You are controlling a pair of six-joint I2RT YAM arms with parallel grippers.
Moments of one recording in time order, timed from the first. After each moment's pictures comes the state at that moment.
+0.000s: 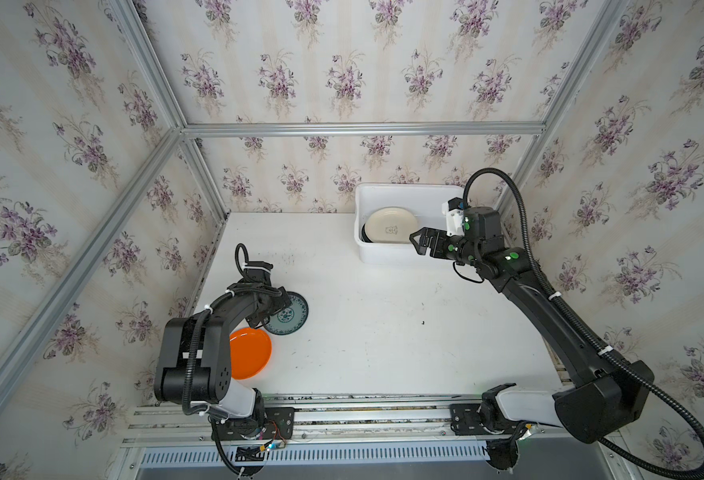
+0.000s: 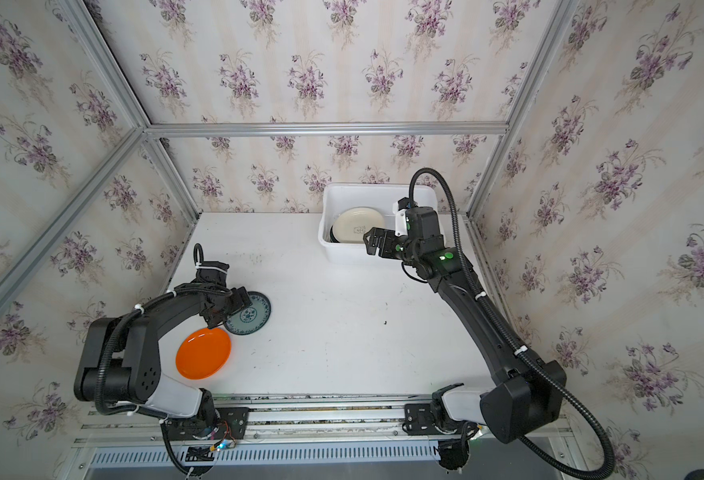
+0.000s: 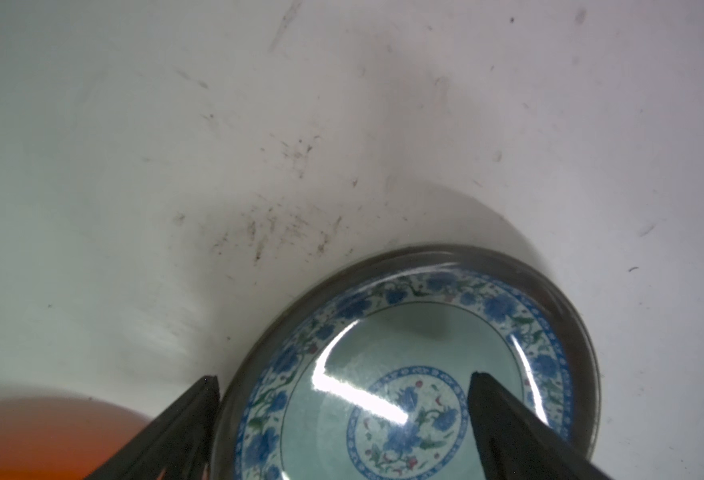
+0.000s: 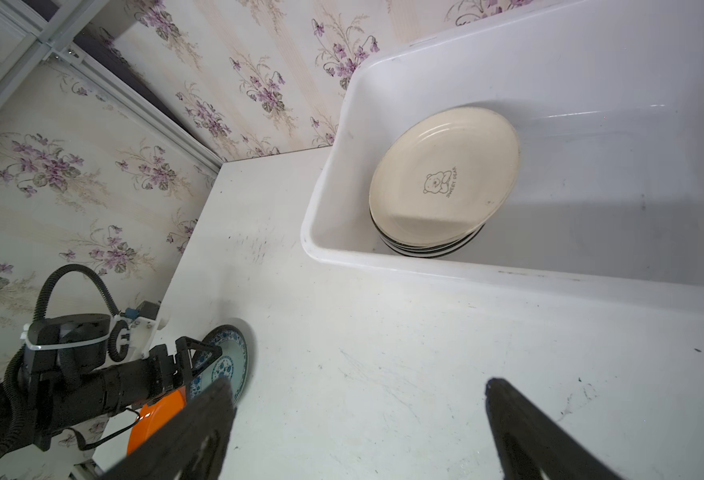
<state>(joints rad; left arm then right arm) 0.01 1.53 0.80 -0.49 -0.02 -0.53 0.31 1.32 1.31 -0.56 -0.20 0.42</state>
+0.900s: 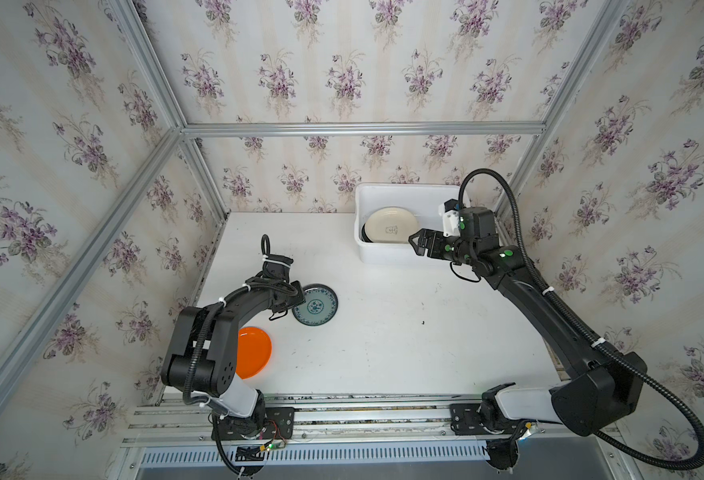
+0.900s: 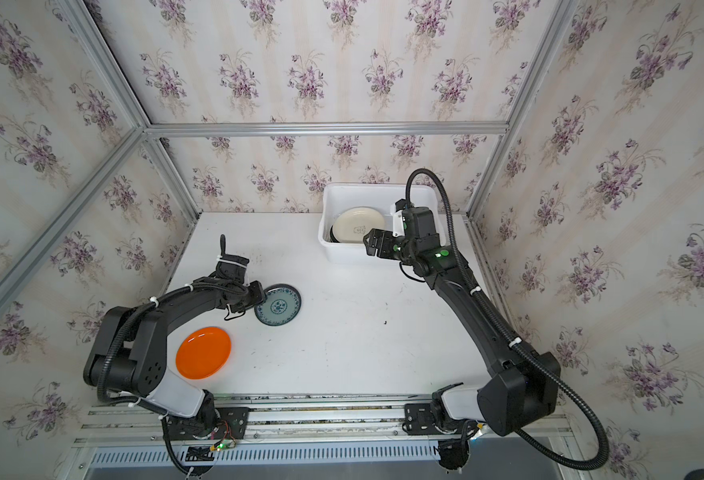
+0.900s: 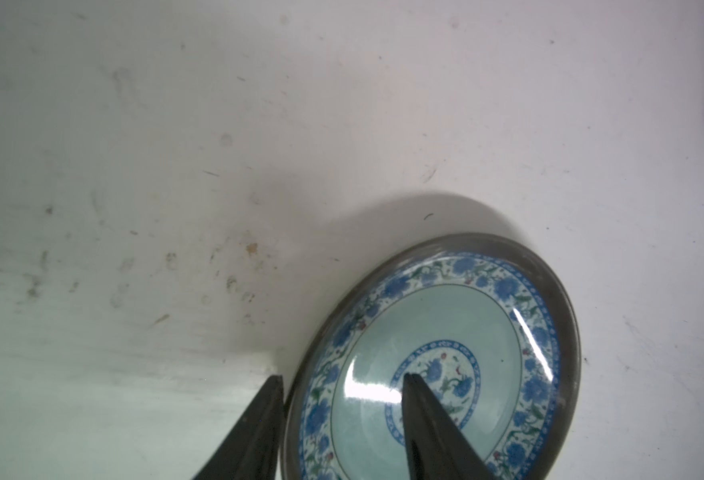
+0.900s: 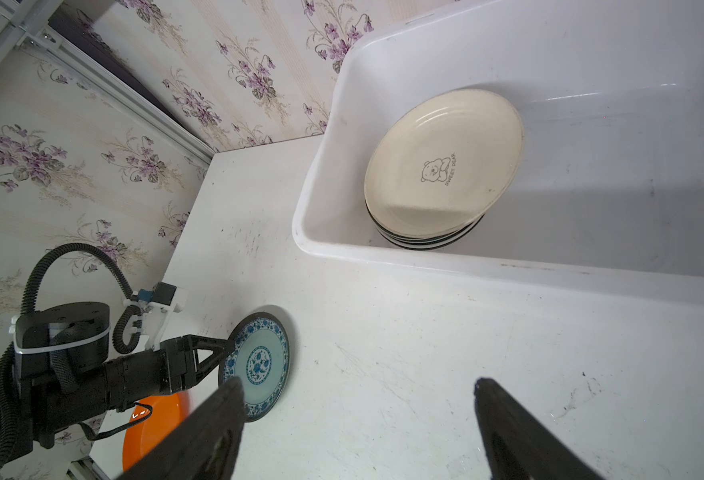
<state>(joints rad) -0.16 1.59 0.87 -0.41 0.10 -0.50 0.31 1.36 1.31 -0.56 -0.20 0.42</state>
